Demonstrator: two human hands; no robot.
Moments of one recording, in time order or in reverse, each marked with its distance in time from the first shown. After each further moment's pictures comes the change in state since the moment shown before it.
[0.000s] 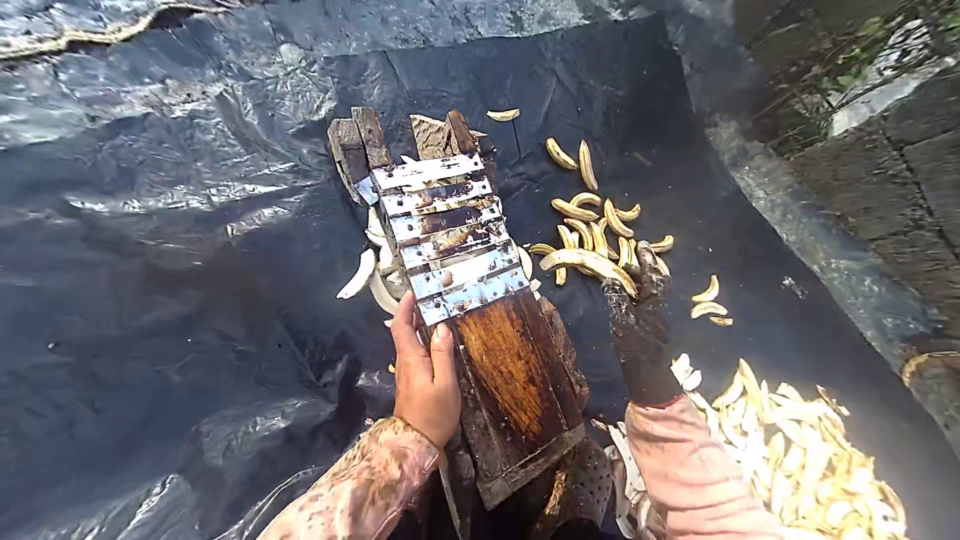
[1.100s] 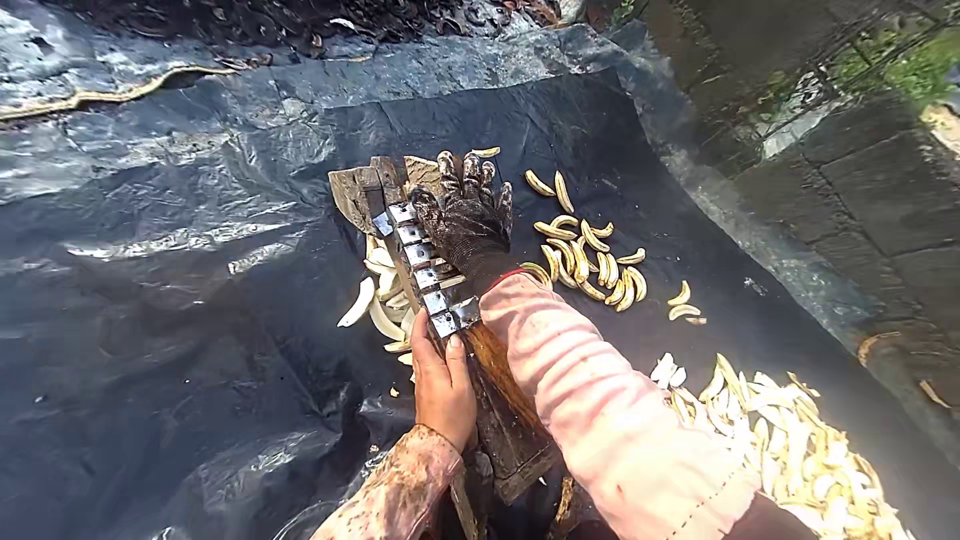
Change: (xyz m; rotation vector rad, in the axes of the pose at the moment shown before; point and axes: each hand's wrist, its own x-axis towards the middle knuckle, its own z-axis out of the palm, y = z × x) left_hand 0.004 -0.004 0.001 0.004 -0.010 0.051; right_hand 0.093 -0.201 0.144 -0.330 -0.251 -0.184
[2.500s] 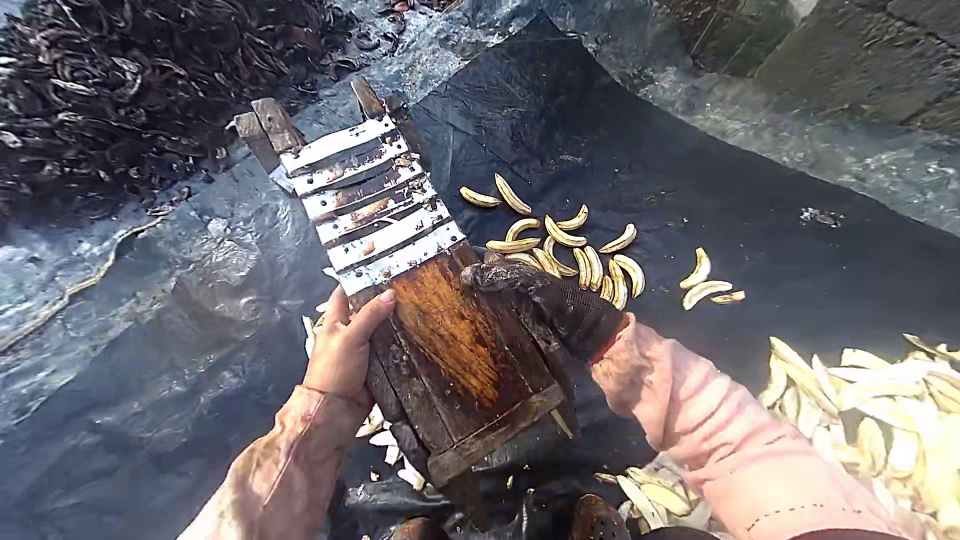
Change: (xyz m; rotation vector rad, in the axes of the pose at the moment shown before) left_hand 0.124 0.132 0.126 -0.220 -0.146 -0.326; right_hand -0.034 0.278 -0.102 1.742 -0.733 0.270
